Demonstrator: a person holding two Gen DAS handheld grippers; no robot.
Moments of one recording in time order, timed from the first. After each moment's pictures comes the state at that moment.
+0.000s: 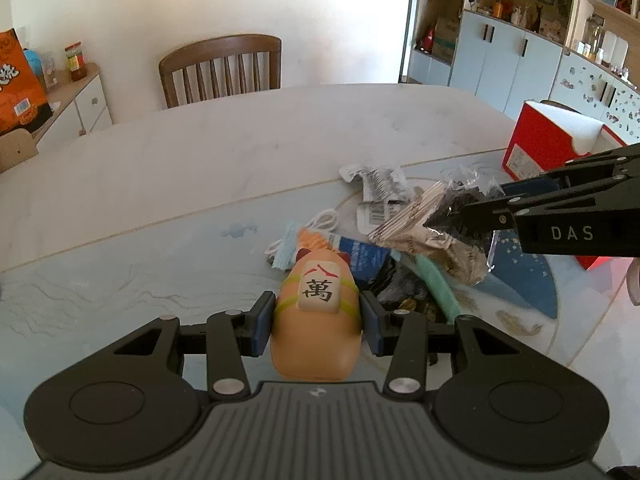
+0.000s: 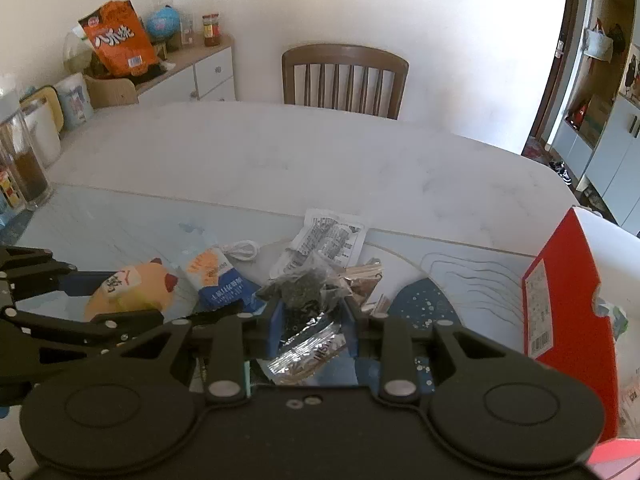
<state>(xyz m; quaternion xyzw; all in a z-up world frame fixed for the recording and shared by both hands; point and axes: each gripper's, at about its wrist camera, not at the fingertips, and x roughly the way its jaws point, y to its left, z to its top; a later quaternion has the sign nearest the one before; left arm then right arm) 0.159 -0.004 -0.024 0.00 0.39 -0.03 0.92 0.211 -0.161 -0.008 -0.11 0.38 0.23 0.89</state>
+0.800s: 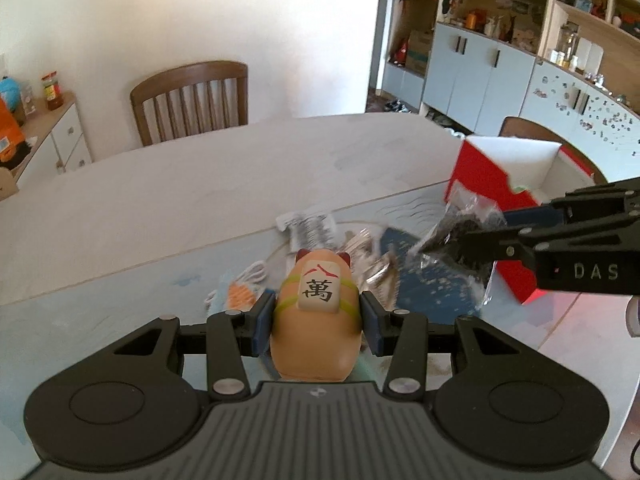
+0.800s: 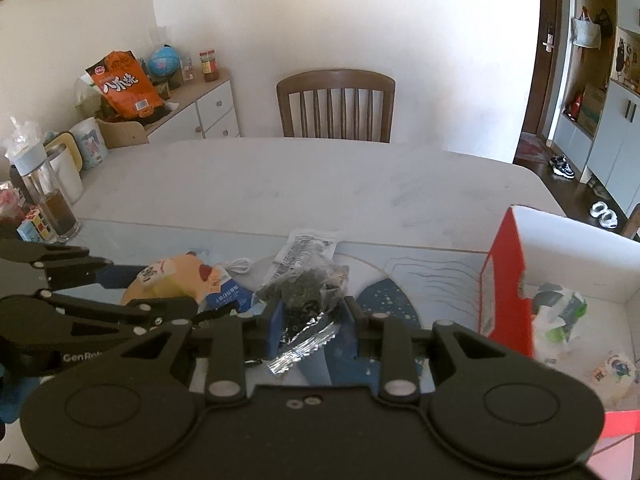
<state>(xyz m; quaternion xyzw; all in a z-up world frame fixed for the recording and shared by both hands) 0.160 -0.059 0.032 0.00 0.38 -0.06 0.92 0.189 -0.227 0.040 -0.06 0.37 0.25 0.89</state>
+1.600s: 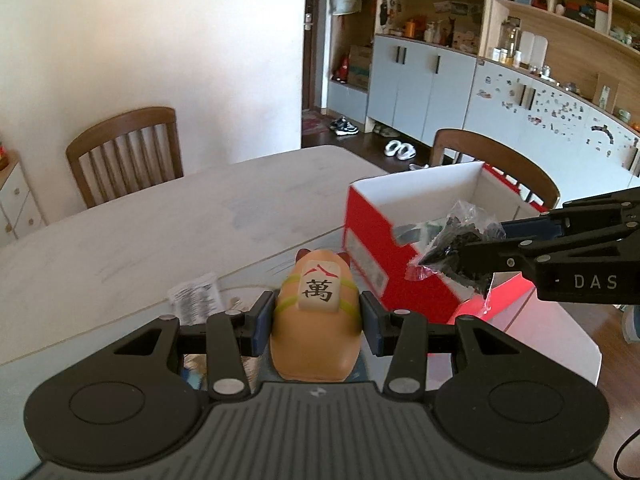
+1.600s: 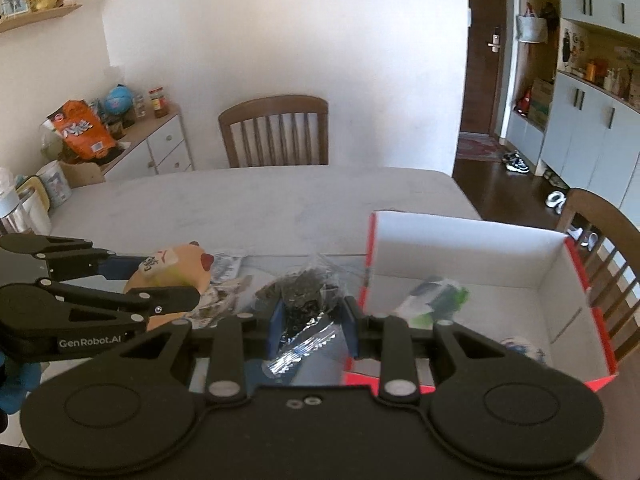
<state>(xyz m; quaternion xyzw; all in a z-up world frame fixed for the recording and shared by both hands) 0.187 -0.173 0.076 0.03 0.34 -0.13 0.93 0.180 -0.344 0.078 -0.03 0.35 0.19 0.92</state>
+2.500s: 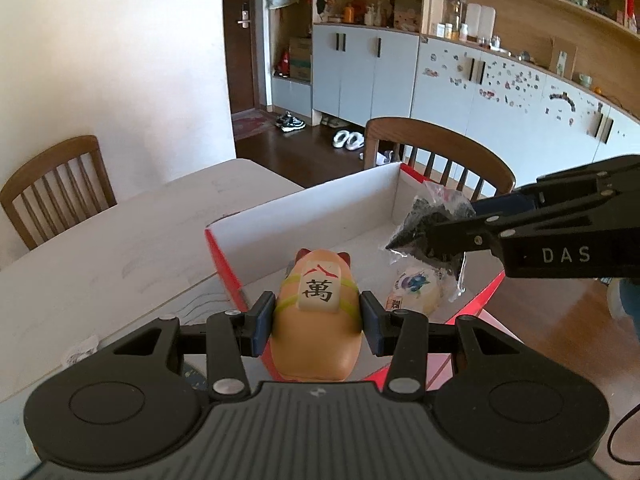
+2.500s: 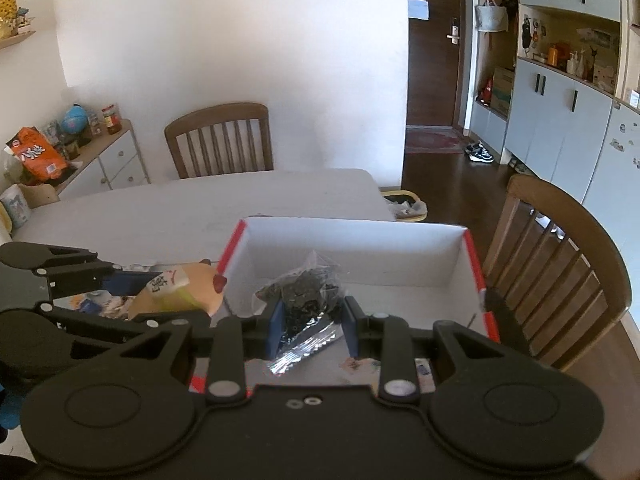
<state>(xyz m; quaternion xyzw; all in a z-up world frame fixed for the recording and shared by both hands) 0.236 -0.315 0.071 0.07 0.35 -0.19 0.91 0.218 -0.465 0.077 -0.02 0.35 0.15 0.93</state>
